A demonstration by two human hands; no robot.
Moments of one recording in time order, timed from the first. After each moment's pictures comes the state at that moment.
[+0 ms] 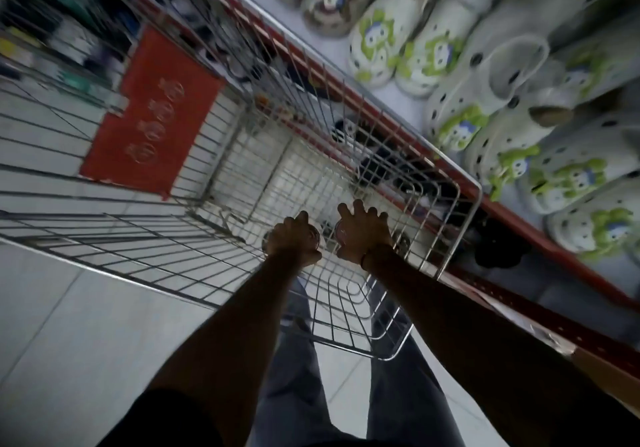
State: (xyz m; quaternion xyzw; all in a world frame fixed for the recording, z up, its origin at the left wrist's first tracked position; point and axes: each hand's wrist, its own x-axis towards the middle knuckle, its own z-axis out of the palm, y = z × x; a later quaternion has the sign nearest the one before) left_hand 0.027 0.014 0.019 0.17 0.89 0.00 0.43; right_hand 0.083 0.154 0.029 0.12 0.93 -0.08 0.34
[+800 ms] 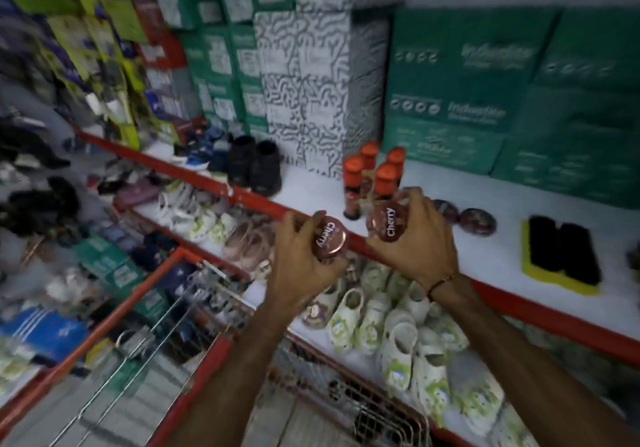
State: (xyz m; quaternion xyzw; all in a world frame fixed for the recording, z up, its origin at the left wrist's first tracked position) left_hand -0.138 0.125 0.469 0.34 0.83 0.42 -0.17; right_hand -0.031 0.298 0.514 0.22 0.89 -0.24 -0.32
